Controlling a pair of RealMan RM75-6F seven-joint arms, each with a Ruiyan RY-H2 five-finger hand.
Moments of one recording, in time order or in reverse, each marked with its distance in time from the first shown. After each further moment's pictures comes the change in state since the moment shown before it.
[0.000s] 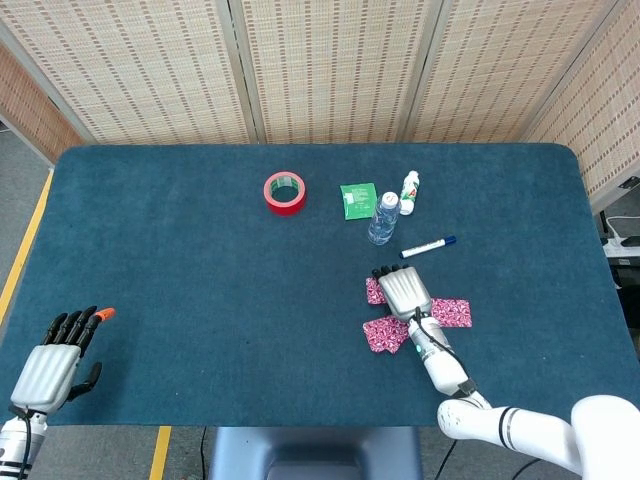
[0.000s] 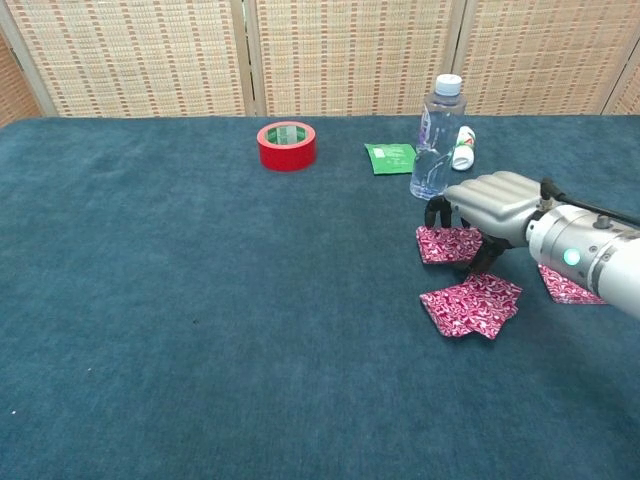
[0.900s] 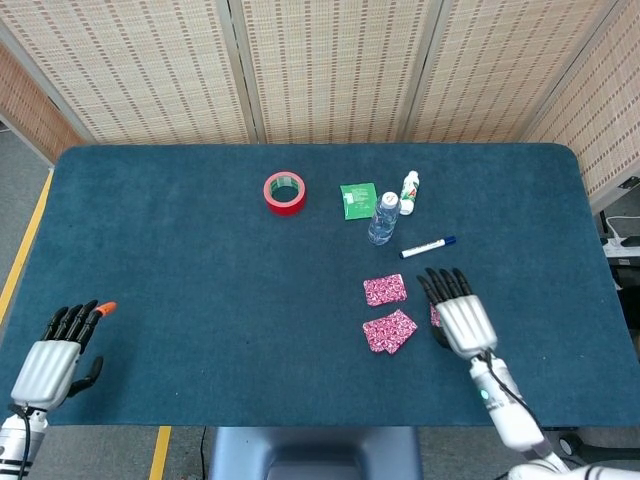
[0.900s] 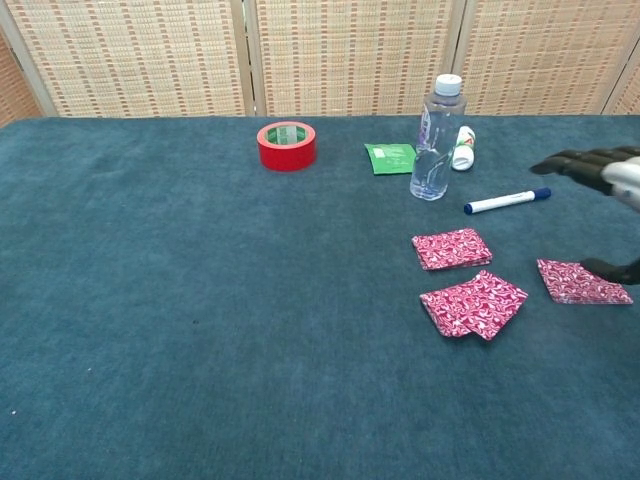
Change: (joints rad) left arm -0.001 -0.028 -0.011 0.056 0.059 0.049 -0.047; right arm -0.272 0.323 -0.217 -0.379 -0.277 0.375 0.186
